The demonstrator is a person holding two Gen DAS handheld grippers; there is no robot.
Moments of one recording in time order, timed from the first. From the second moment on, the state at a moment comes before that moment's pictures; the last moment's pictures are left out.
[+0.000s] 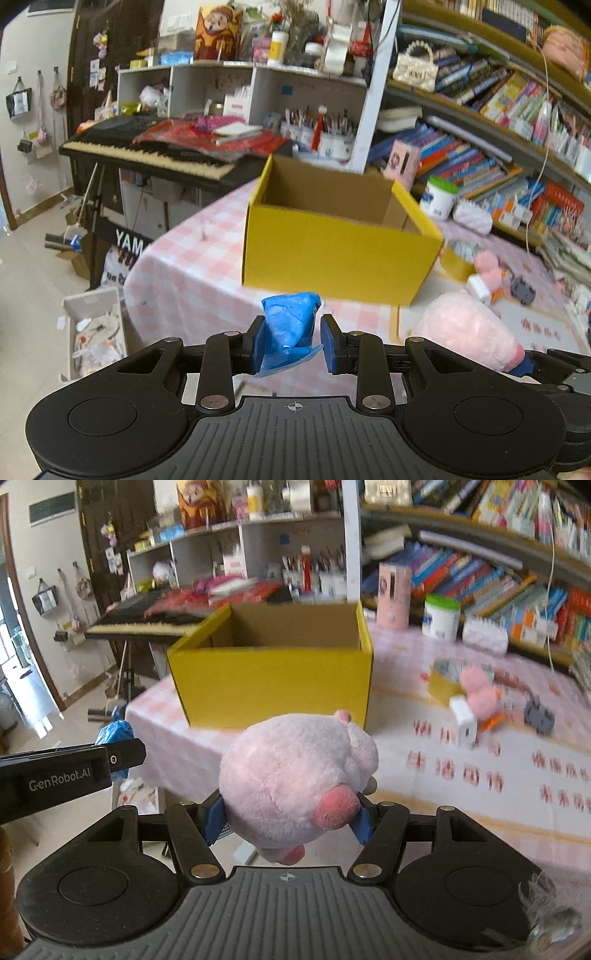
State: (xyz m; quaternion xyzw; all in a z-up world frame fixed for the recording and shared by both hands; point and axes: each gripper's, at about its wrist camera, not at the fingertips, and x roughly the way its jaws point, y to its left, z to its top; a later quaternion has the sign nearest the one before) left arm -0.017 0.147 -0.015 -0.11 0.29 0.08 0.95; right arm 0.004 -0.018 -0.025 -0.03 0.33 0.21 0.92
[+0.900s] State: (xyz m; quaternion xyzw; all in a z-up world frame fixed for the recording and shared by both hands) left arm 0.141 0.161 0.006 -0.09 0.26 0.11 0.96; right arm 0.191 0.037 0.002 -0.13 0.26 0.28 0.91
